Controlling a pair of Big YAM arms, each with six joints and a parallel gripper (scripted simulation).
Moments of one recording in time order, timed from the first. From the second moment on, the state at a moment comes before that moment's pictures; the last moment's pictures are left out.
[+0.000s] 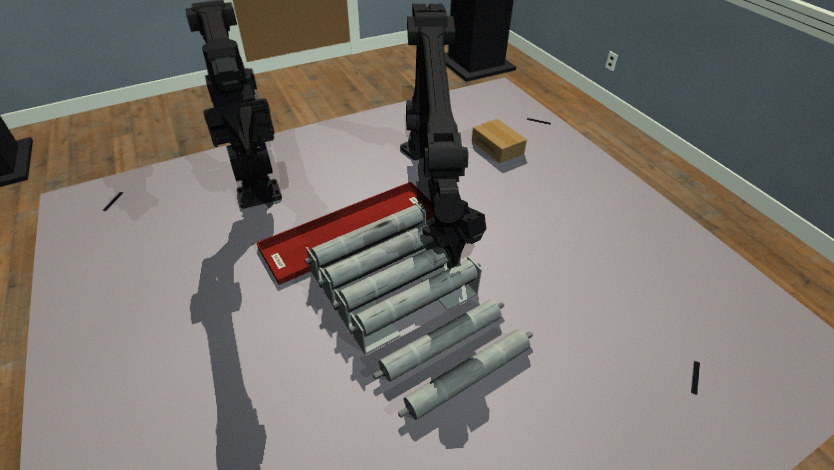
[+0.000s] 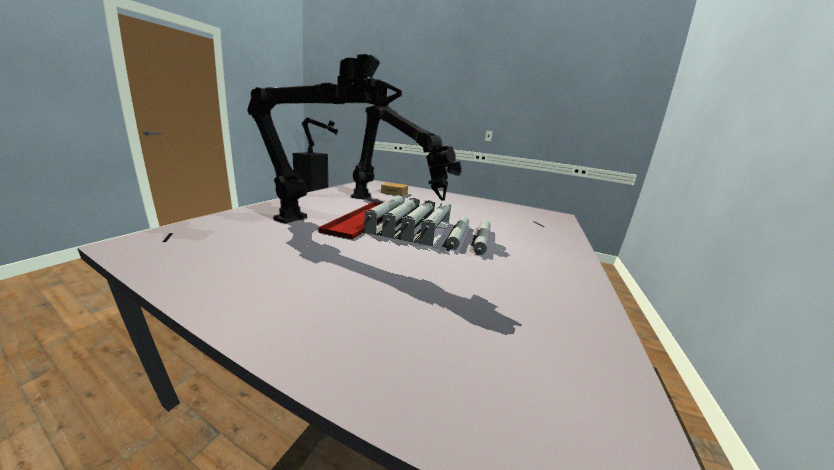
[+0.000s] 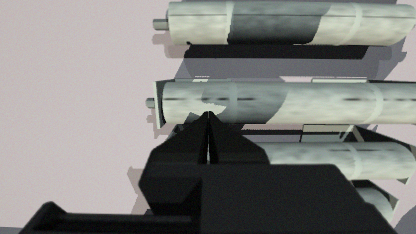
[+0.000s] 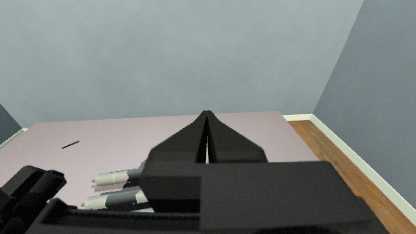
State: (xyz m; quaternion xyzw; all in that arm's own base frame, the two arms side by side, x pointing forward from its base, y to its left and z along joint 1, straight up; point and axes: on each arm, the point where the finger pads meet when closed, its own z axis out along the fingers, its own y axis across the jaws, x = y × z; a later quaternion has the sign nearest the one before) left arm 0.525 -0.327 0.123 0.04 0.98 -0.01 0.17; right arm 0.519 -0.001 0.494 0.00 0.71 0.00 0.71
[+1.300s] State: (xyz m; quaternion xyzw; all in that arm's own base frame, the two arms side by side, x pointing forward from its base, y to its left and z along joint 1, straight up) left arm 0.524 -0.326 0.107 0.04 0.98 -0.01 0.17; right arm 0.519 -0.001 0.494 0.00 0.71 0.00 0.71
